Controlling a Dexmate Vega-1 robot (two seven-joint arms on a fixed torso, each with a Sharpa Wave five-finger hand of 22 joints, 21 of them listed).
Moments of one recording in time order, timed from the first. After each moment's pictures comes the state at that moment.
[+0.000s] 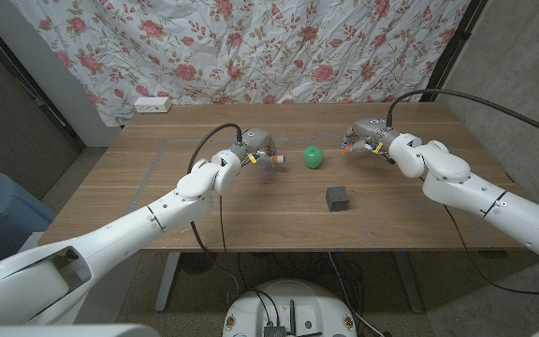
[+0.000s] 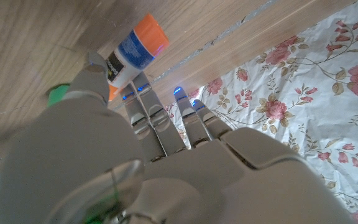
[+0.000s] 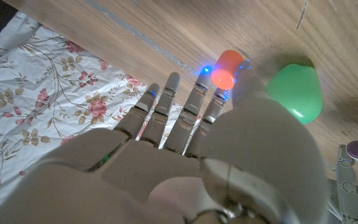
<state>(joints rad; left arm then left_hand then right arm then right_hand) 0.63 0.70 0.85 -1.80 0.86 0.38 -0.08 0.91 0.01 0.30 -0.17 0.19 1.04 -0.18 0.19 0.19 1.11 -0.23 0.19 0.19 0.51 -0.05 0.18 0.17 0.19 -0.04 0.18 0.16 -0.68 -0.92 -0.67 -1.82 -0.69 -0.29 0.19 1.07 0.04 0.25 -0.15 0.17 0.91 -0.23 0.47 0.21 1.02 -0.22 0.26 0.31 0.51 -0.05 0.53 0.25 0.42 -0.01 0.19 0.17</state>
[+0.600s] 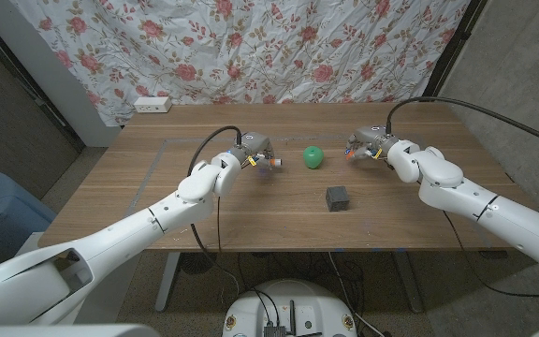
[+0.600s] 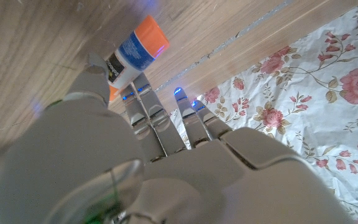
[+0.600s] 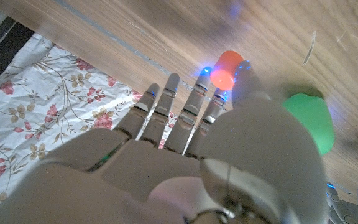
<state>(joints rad) 0.64 0.69 0.85 -1.79 0.89 0.41 -0.12 0.90 0.01 0.30 -0.17 0.18 1.04 -0.19 0.19 0.19 1.10 -0.23 0.19 0.19 0.51 -0.05 0.18 0.17 0.18 -0.04 0.18 0.17 -0.68 -0.89 -0.71 -1.76 -0.72 -0.33 0.19 1.07 0.04 0.25 -0.15 0.17 0.90 -0.22 0.47 0.21 1.01 -0.22 0.25 0.31 0.50 -0.05 0.53 0.25 0.42 -0.01 0.19 0.17</state>
